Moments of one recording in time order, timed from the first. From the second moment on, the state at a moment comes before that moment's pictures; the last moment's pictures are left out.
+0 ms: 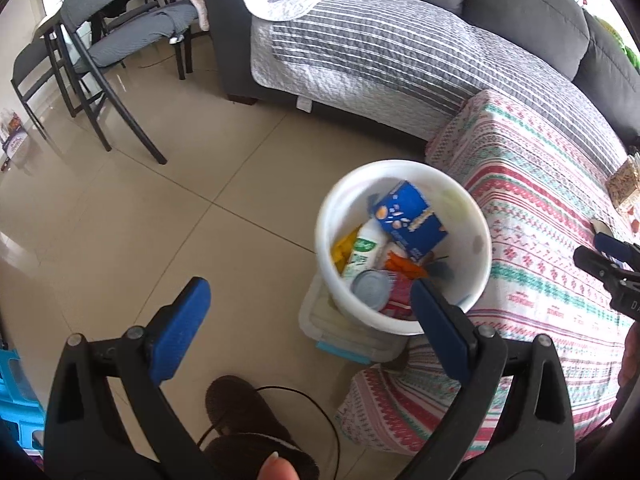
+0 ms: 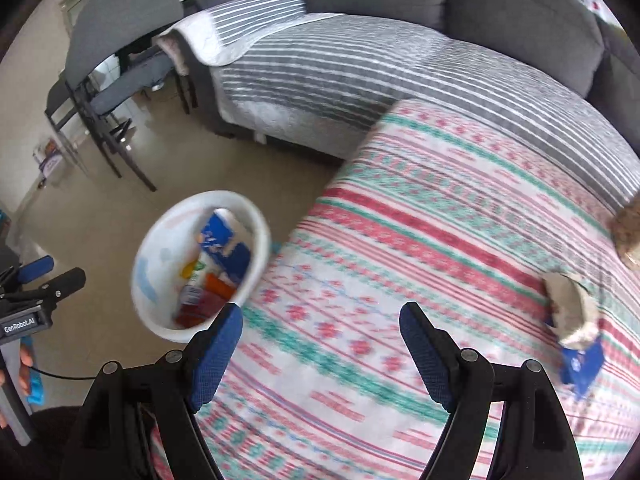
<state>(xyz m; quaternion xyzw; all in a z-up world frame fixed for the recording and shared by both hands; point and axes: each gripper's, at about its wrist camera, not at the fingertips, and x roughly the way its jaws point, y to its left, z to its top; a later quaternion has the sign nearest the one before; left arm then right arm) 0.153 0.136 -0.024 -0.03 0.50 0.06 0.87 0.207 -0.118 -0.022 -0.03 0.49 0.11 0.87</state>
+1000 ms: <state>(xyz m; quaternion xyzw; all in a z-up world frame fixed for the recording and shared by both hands) 0.198 0.022 -0.036 0.00 0.52 -0.01 0.86 0.264 -0.329 -0.062 0.01 0.55 -0.07 0.83</state>
